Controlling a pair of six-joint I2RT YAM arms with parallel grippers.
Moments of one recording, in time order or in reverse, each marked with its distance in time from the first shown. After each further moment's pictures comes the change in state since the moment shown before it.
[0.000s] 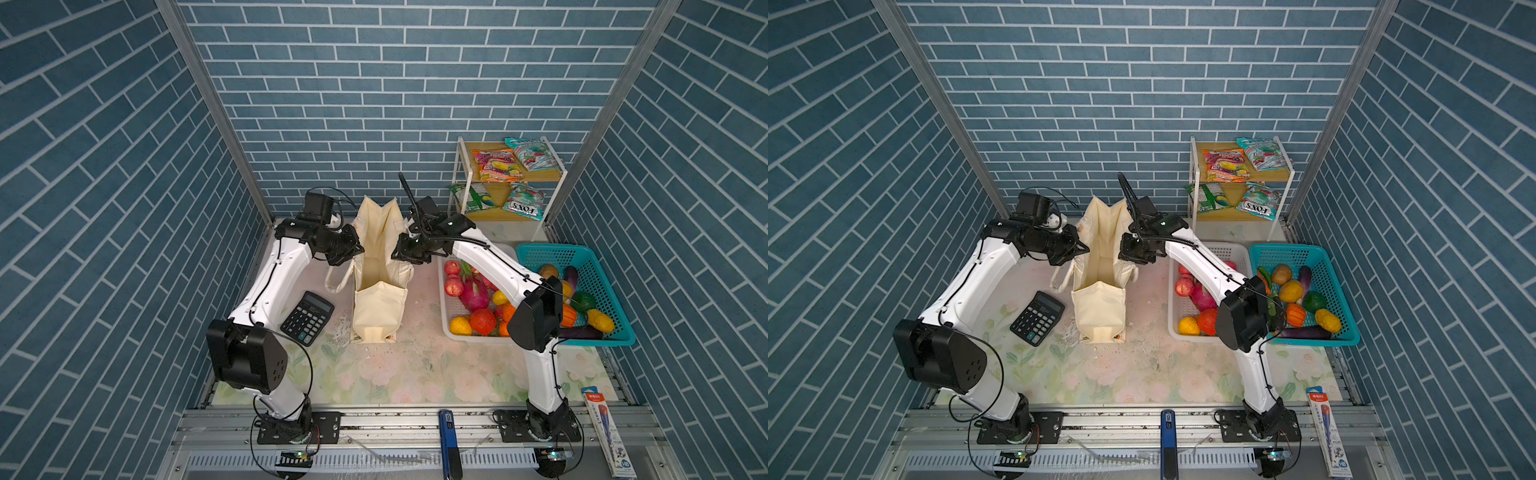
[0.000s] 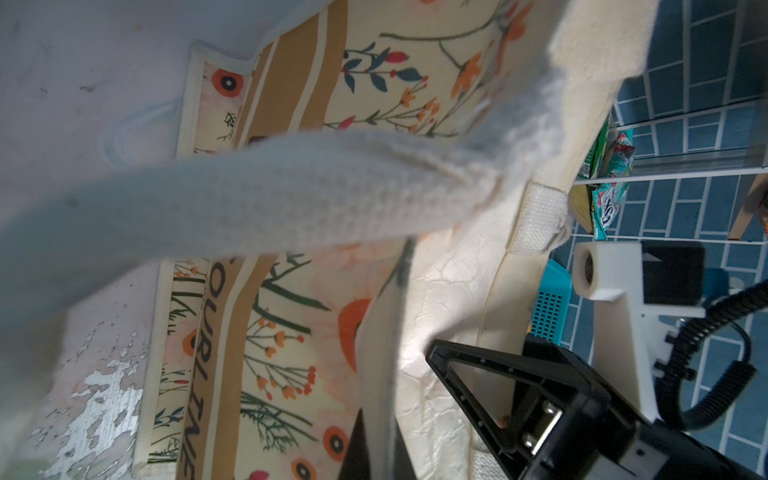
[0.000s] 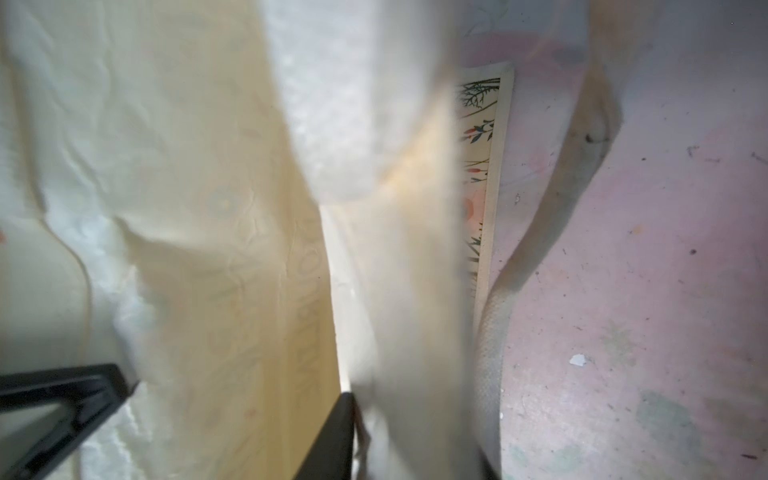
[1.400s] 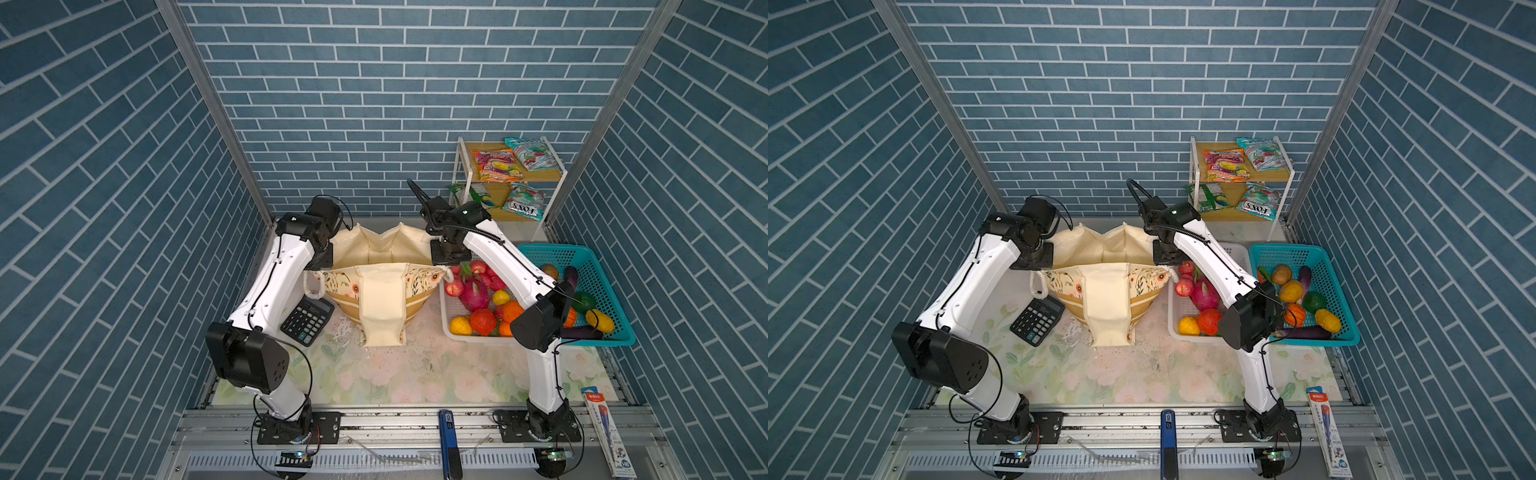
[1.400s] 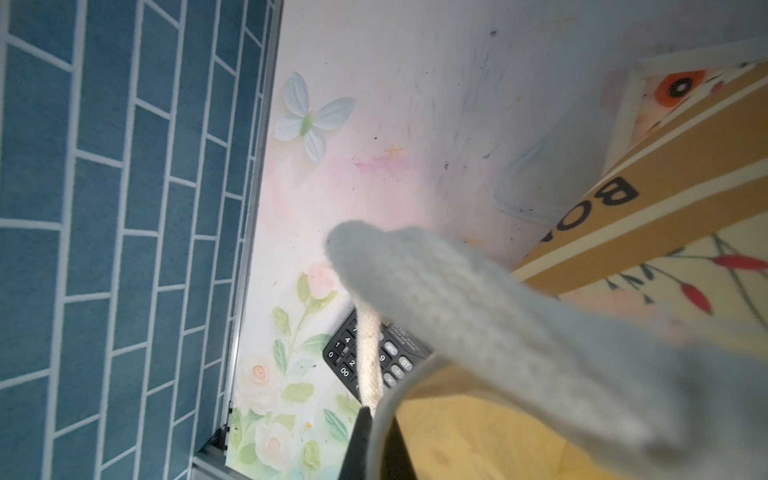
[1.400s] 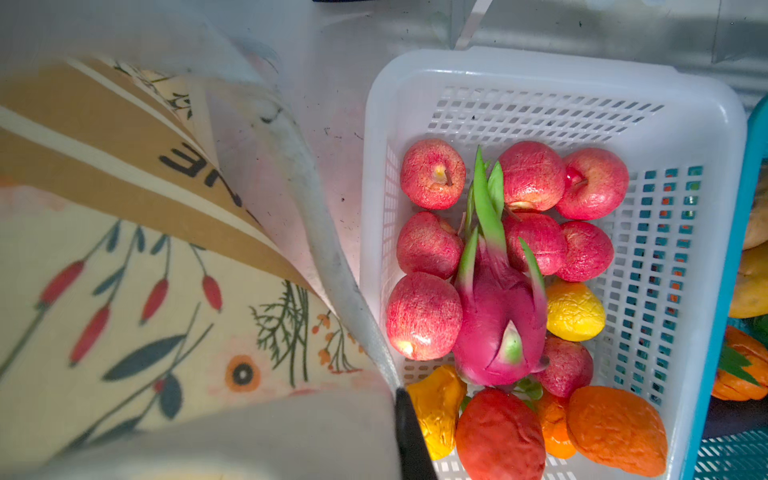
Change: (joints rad) left arm -0.031 -0.006 0.097 -0.389 -0.820 0.407; right arm -0.037 -0.037 0.128 -0.537 0.513 -0.115
